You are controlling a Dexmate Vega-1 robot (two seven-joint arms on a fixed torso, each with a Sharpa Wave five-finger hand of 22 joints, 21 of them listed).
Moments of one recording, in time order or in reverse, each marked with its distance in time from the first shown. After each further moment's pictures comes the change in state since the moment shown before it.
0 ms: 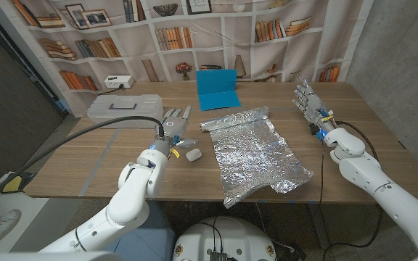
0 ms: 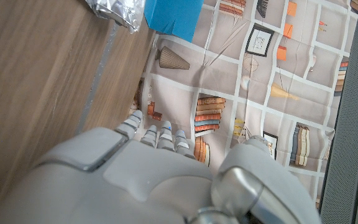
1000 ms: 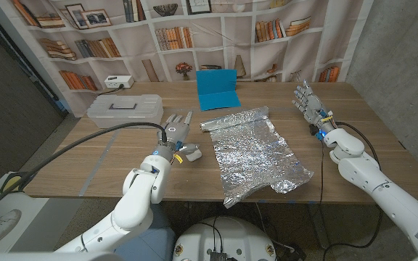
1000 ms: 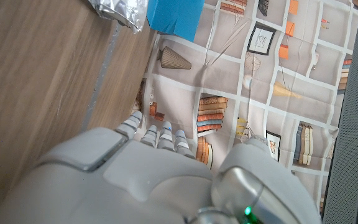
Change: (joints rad) left arm 0.018 -0.033 0.019 0.029 0.028 0.004 0.022; left_hand -0.014 0.003 -0.007 0.012 0.000 -0.003 0.015 0.000 0.000 0.048 -0.016 0.009 0.009 0.021 -0.014 0.007 0.000 0.000 0.000 0.000 0.000; right arm 0.013 0.011 -0.004 0.030 0.007 0.008 0.015; right_hand 0.000 0.000 0.004 -0.004 0.000 0.000 0.000 0.000 0.000 -0.006 -0.005 -0.004 0.005 0.000 0.000 0.000 0.000 -0.005 -0.005 -0.004 0.000
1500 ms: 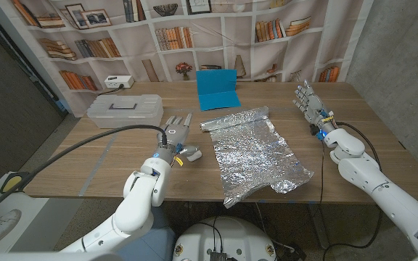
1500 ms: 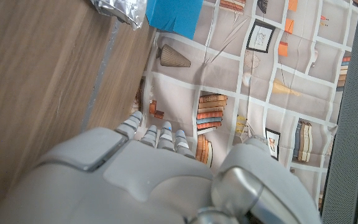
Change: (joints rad) left arm 0.009 0.000 0.005 0.003 0.036 0.010 -0.026; left_hand 0.000 0.000 0.000 0.000 0.000 0.000 0.000 0.000 0.000 -0.018 0.004 -0.002 0.009 -0.006 0.006 0.000 0.000 0.000 0.000 0.000 0.000; right arm 0.001 0.004 0.004 0.013 0.005 0.011 0.006; right_hand 0.000 0.000 0.004 -0.004 0.000 0.000 0.000 0.000 0.000 0.000 0.000 0.000 0.000 0.000 0.000 0.000 0.000 0.000 0.000 0.000 0.000
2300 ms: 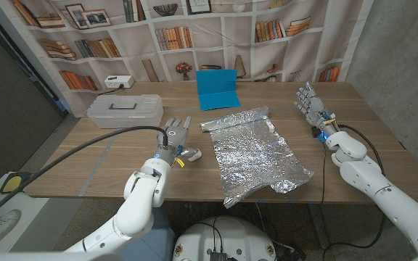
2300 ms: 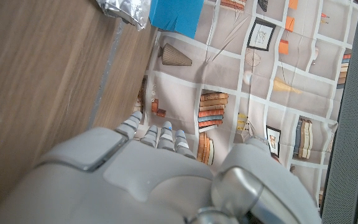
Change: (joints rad) left arm 0.015 -0.018 -0.007 0.002 0.066 -0.007 -0.063; left_hand 0.010 0.010 0.003 -0.003 0.000 0.000 0.000 0.005 0.000 -0.003 -0.001 -0.003 0.009 -0.008 -0.008 0.000 0.000 0.007 -0.007 0.001 0.000; right arm -0.033 -0.006 0.013 -0.019 0.009 0.008 -0.006; right_hand 0.000 0.000 0.000 0.000 -0.004 -0.002 -0.002 0.000 0.000 0.005 -0.005 0.000 0.000 0.000 -0.011 0.005 0.001 0.000 0.000 0.000 0.000
